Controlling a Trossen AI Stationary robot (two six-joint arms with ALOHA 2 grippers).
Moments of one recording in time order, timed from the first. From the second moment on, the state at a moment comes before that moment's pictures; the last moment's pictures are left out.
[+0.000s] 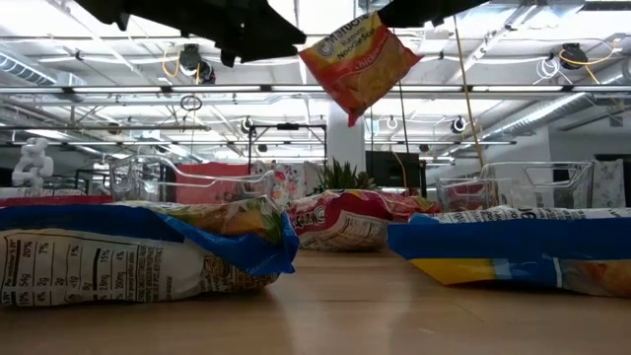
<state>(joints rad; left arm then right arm) -0.07 1.32 0.74 0.44 -0.37 0.07 0.15 1.17 0.73 0.35 0.65 -0.43</state>
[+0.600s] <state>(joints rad) -0.01 1.39 0.74 0.47 -0.26 0.05 0.15 1.17 0.73 0.35 0.65 -0.40</state>
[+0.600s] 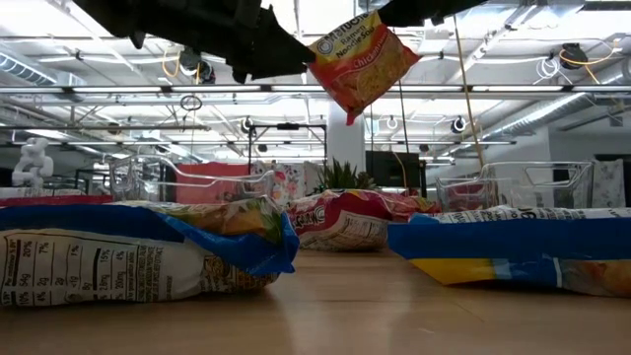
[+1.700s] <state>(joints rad) 0.04 1.30 0.74 0.37 -0.16 0.11 0.17 1.11 0.73 0.32 0.74 -0.38</state>
